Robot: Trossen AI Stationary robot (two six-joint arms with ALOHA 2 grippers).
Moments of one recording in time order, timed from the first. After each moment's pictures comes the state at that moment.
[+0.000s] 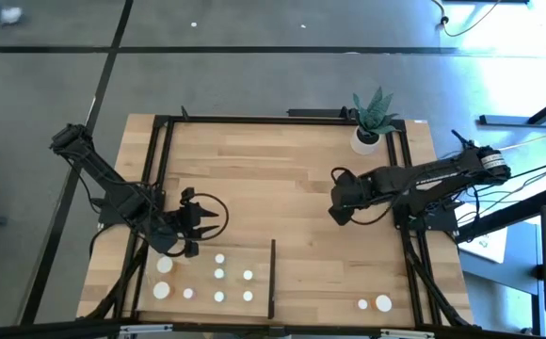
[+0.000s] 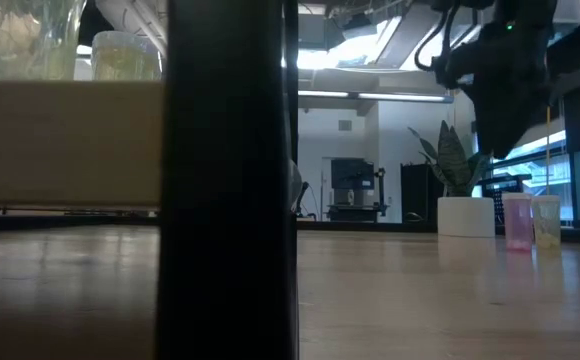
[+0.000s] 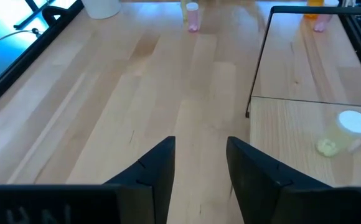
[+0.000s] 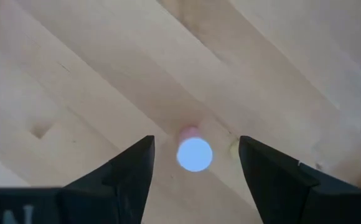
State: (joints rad) left arm -0.71 1.00 0.72 -0.51 -0.77 -0.57; right arm 0.15 1.33 0.97 -1.07 0.20 0.99
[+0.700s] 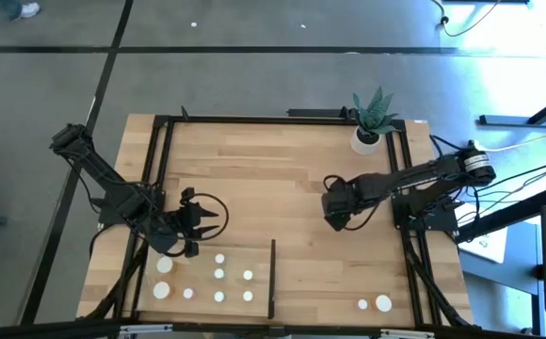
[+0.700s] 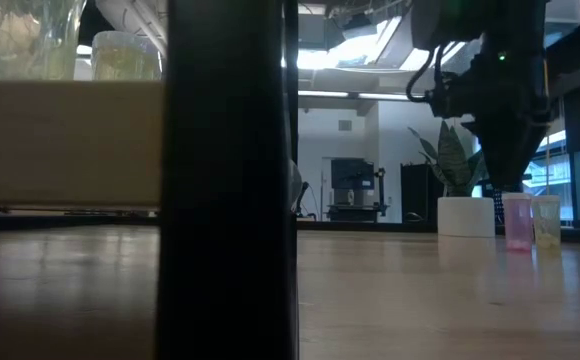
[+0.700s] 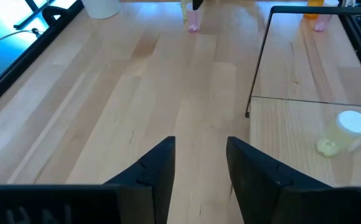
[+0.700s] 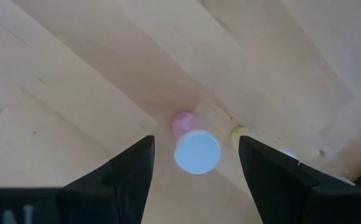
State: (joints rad) left arm -0.71 1.00 0.72 -0.51 -0.77 -0.57; right arm 0.15 1.49 0.97 -1.07 0.16 0.99
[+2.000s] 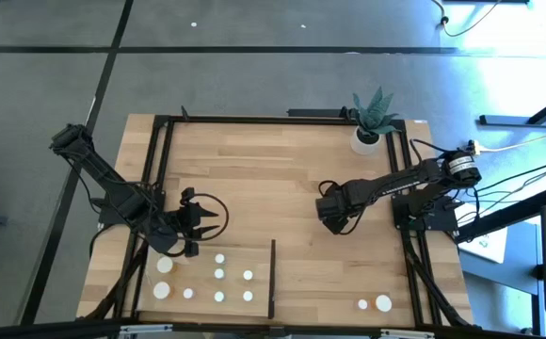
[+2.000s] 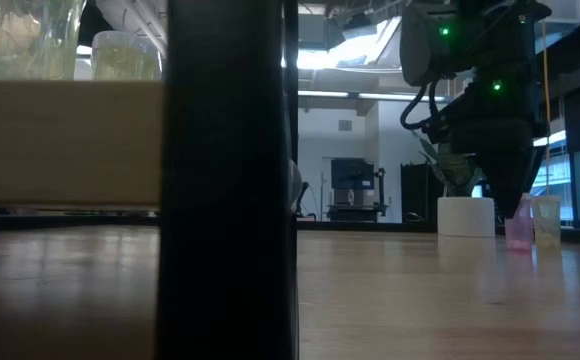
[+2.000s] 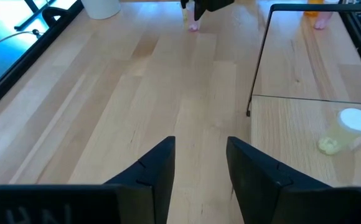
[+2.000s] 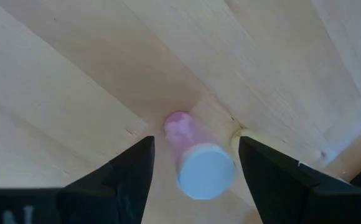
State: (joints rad) left arm -0.71 1.00 0.72 -0.52 -0.77 -0.57; right arm 0.15 1.62 0.97 -1.06 0.15 0.96
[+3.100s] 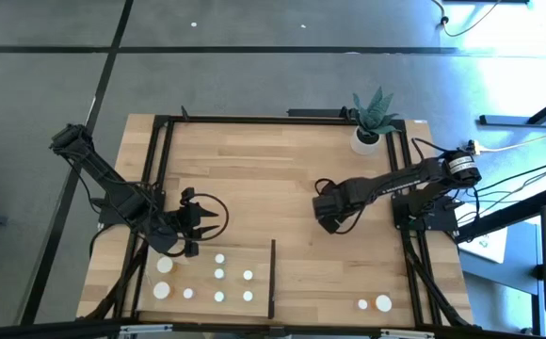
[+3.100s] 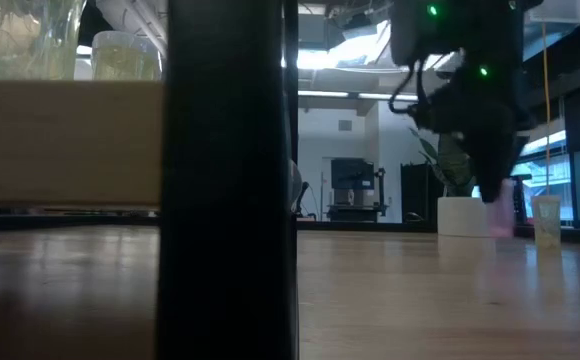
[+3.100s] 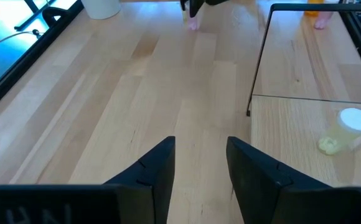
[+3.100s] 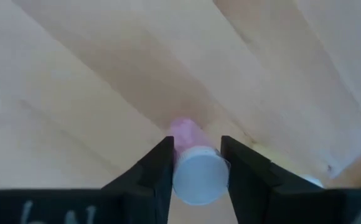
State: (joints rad) left arm -0.71 1.00 0.72 -0.52 -0.77 -0.56; right arm 0.15 1.62 1.04 -1.05 0.17 0.94
